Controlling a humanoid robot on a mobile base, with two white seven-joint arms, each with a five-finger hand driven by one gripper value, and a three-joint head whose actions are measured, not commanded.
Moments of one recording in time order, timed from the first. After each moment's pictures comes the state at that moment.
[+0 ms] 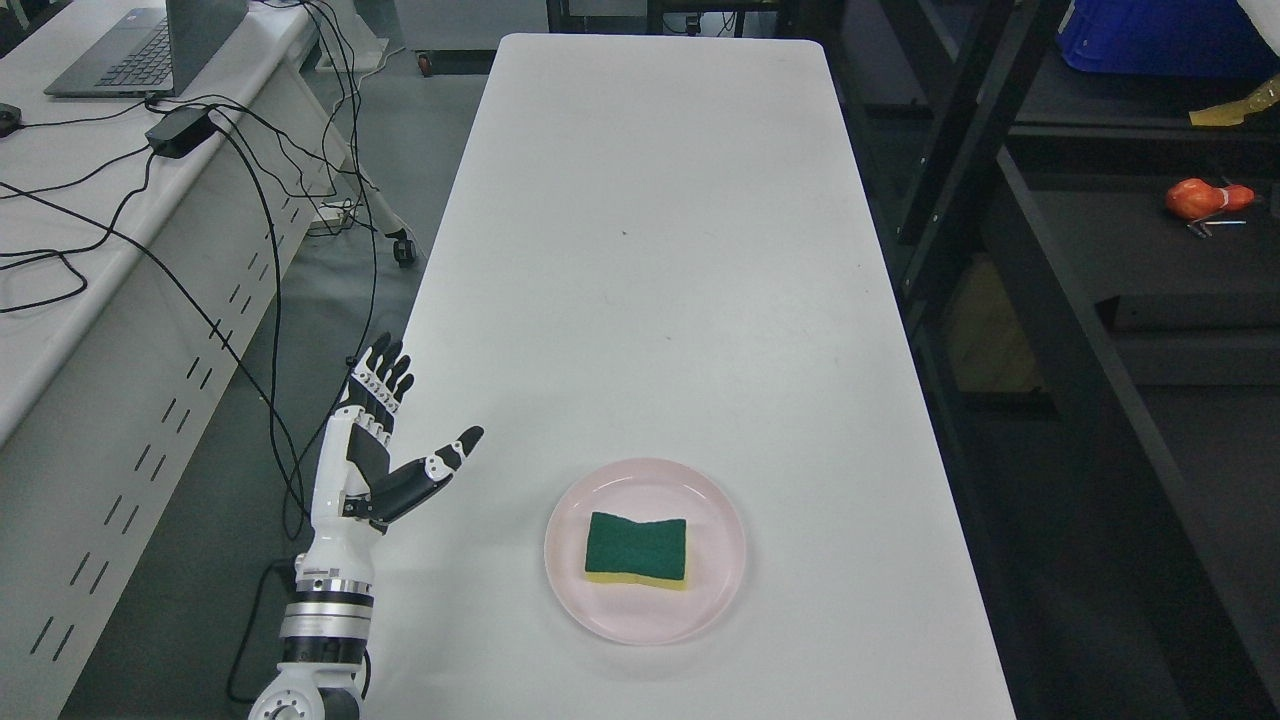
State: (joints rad) left arm 0.00 0.00 0.00 -1.71 0.13 -0.22 0.00; right arm -0.07 0.00 -0.21 0.00 -0.11 0.08 -0.07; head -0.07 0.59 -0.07
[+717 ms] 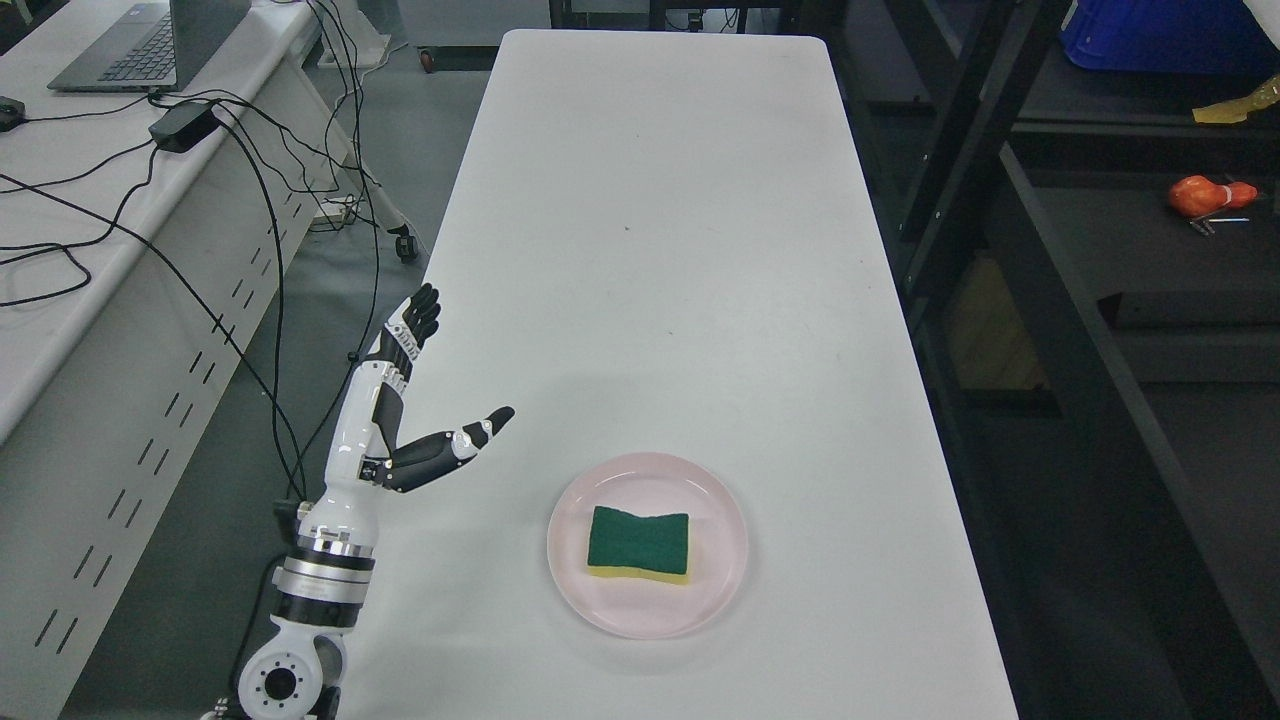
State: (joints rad) left arm -0.12 0.08 -0.03 -1.69 -0.10 -0.36 -0.13; right arm -0.07 0.00 -0.21 0.00 -0.11 0.08 -0.07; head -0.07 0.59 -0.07
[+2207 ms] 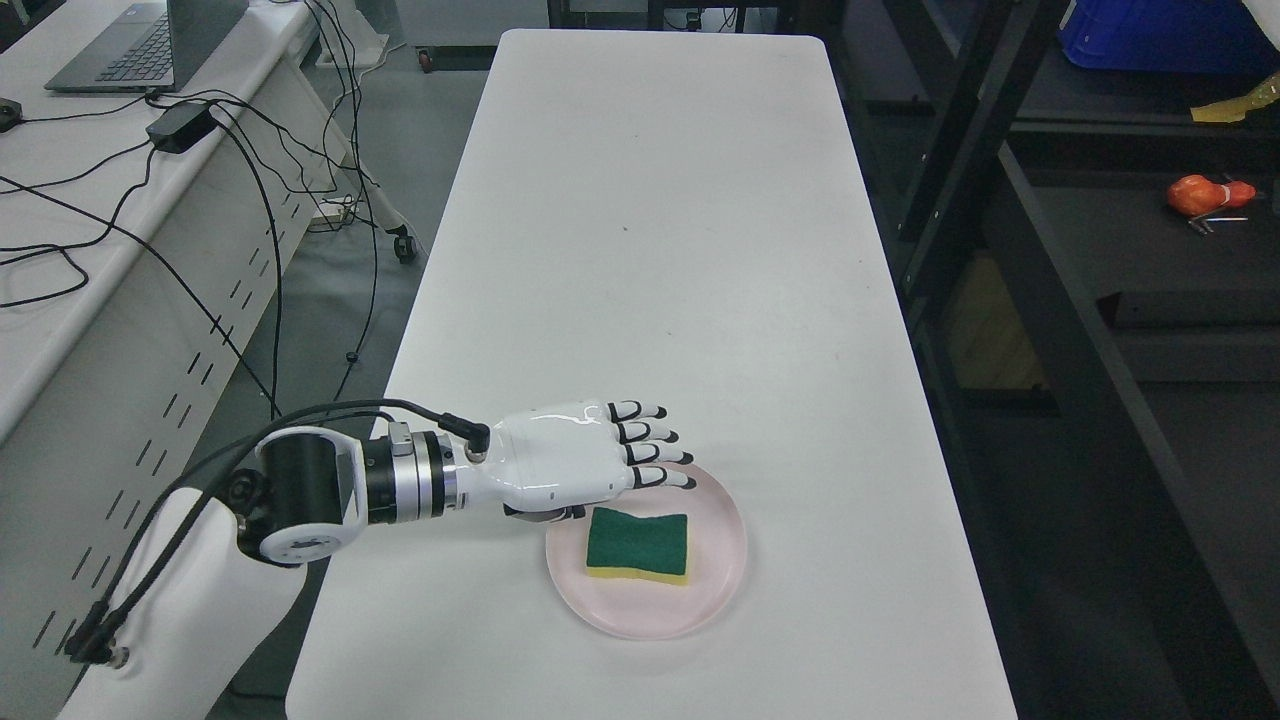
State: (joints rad) left arm -0.55 0.42 -0.43 -1.69 -0.82 -0.78 -0.62; right arm -0.07 0.00 -0.21 0.00 -0.11 0.08 -0.07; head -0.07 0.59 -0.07
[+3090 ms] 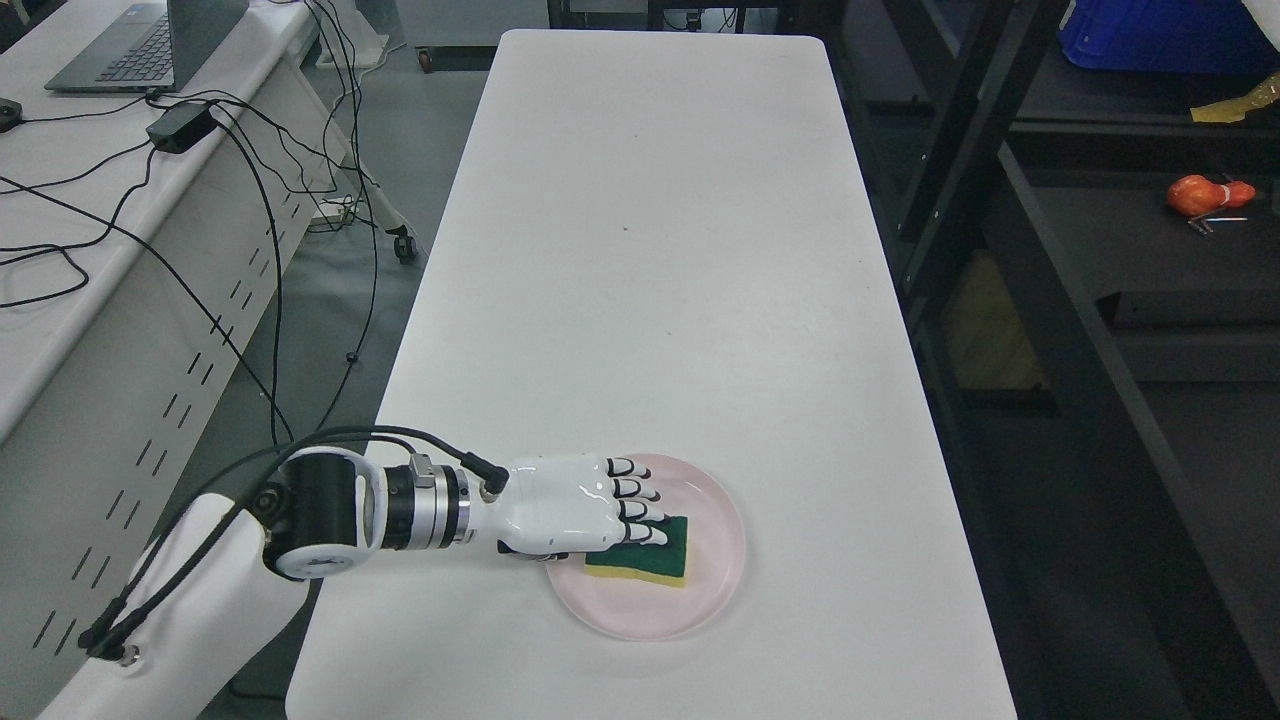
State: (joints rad) left arm -0.57 0.47 -0.55 -1.64 -0.87 -0.79 -0.62; right arm -0.07 0.00 -0.21 0.00 -0.11 0.08 -0.07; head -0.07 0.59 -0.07
